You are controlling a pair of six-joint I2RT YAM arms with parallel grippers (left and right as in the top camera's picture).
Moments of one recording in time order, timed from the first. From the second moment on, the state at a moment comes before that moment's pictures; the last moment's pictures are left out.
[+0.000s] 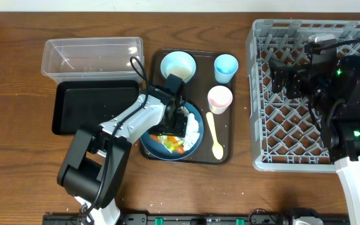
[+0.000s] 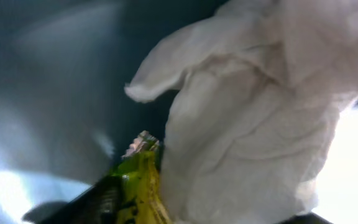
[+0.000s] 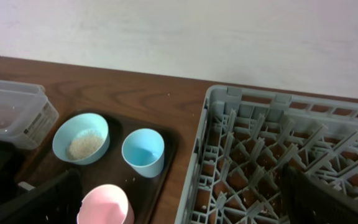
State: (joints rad) left arm -0.48 1.86 1.14 -0.79 0.14 -0.34; right arm 0.03 1.13 1.13 -0.45 -0.24 -0.01
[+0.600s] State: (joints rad) left arm -0.48 1.86 1.26 -0.94 0.14 -0.34; right arm 0.03 1.15 1.13 -0.47 -0.24 -0.01
